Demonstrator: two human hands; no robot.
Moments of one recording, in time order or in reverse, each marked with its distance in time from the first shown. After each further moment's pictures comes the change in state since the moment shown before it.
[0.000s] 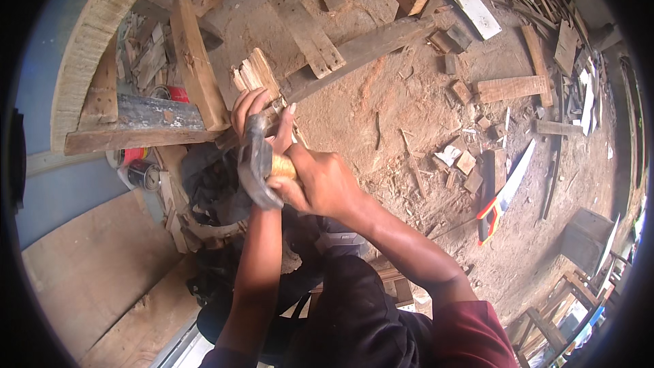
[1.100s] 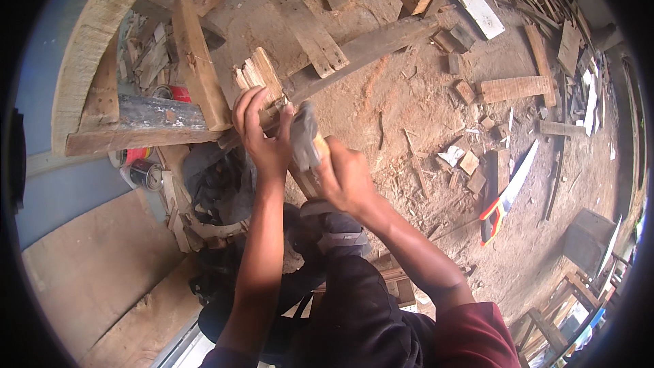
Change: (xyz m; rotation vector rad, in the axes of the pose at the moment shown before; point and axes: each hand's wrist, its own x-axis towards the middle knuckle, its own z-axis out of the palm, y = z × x) left_hand -0.001 -0.001 0.000 0.014 -0.010 -0.047; right_hand -0.024 0.028 -0.001 0.079 0.079 0.372
